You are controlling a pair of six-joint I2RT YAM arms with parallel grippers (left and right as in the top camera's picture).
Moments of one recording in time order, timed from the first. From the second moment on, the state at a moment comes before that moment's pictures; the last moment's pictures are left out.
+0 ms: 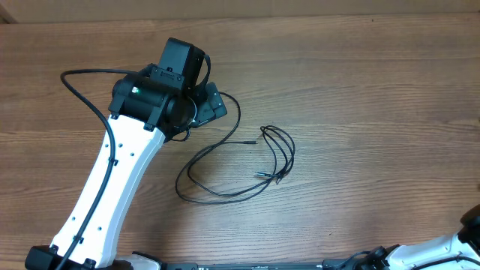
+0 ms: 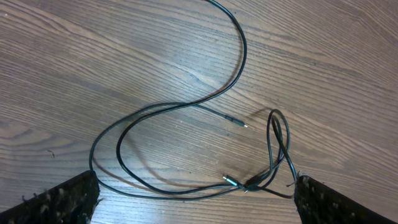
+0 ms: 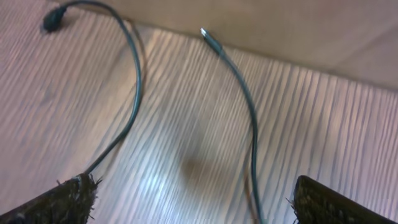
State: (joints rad) left arm -0.37 1.54 1.66 -1.30 -0.03 -0.79; right arm -0.97 1.89 1.41 -0.47 0.09 0.27
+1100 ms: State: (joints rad) left arm -0.37 1.54 1.66 -1.31 -0.03 -0.79; right arm -0.14 1.43 1.77 -1.37 -0.43 0.55
